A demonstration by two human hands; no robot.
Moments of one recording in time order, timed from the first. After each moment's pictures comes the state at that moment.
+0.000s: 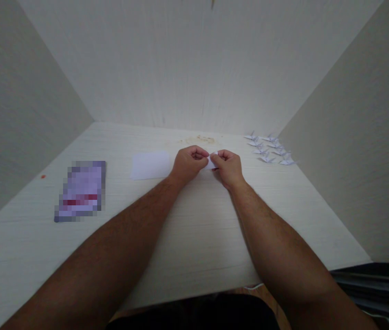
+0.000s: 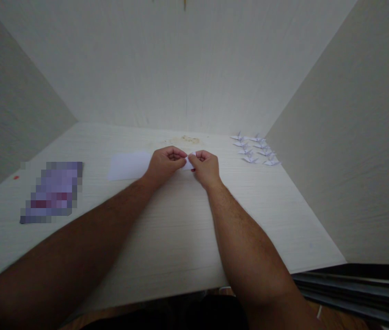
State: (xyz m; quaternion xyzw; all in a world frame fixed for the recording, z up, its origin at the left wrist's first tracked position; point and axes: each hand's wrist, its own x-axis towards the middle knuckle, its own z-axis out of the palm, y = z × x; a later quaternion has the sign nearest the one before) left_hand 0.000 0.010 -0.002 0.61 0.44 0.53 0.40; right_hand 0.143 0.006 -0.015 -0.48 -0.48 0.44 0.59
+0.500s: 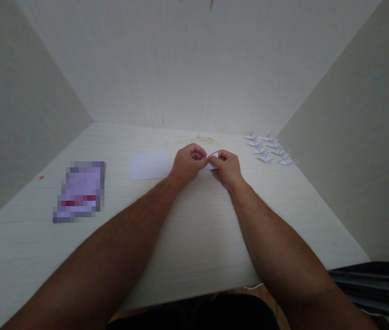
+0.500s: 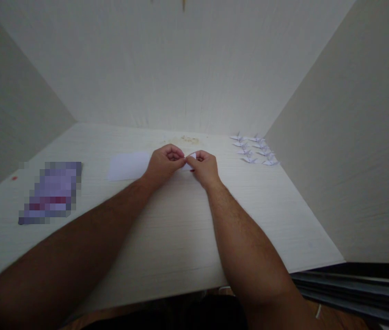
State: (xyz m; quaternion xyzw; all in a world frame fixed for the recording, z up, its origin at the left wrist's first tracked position) left_hand 0.003 0.008 0.002 0.59 0.40 0.55 0.44; right_hand 0.143 0.005 -0.014 -0.49 -0.48 0.46 0.57
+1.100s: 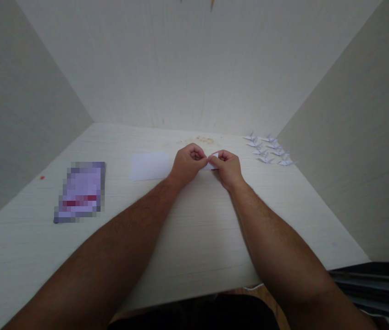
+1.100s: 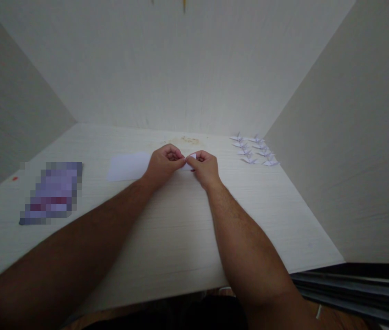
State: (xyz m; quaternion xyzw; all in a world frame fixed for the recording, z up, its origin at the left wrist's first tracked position) left_hand 0.002 0.010 0.001 0.59 0.39 0.56 0.43; right_hand 0.143 0.007 -0.016 -0.46 -0.47 0.47 0.59
